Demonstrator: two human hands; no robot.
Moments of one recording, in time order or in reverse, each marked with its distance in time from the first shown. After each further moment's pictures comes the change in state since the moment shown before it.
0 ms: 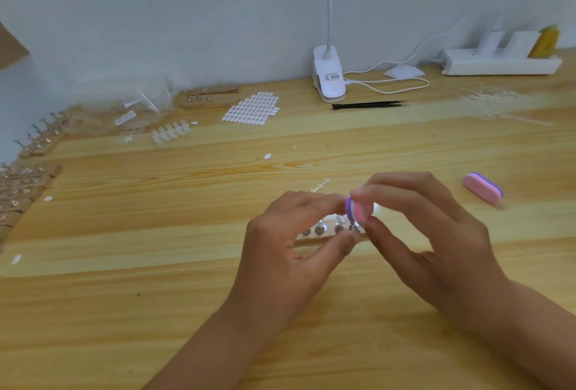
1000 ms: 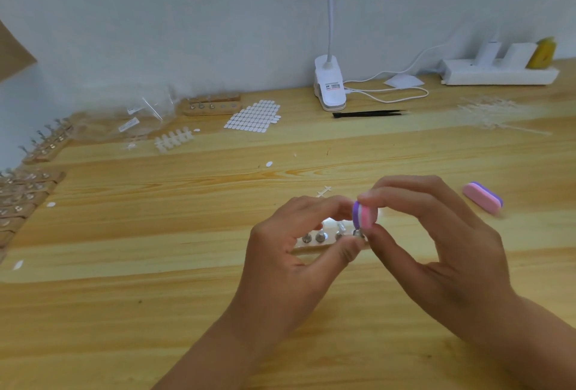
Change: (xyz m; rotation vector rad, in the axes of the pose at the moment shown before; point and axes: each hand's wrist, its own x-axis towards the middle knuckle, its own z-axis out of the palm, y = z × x) left_hand 0.002 0.005 0.000 -0.076 -0.012 0.033; right_hand 0.003 -0.006 -0.003 0.033 0.036 0.020
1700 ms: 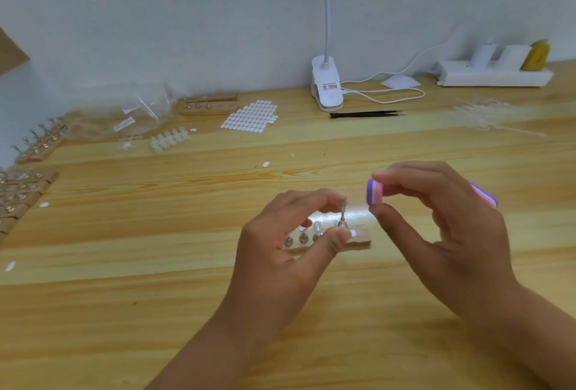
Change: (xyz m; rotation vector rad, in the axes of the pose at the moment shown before) left_hand 0.001 -0.002 -0.004 -0.011 0.021 -0.029; right_hand 0.004 0.009 -0.005 -0.034 0.038 0.109
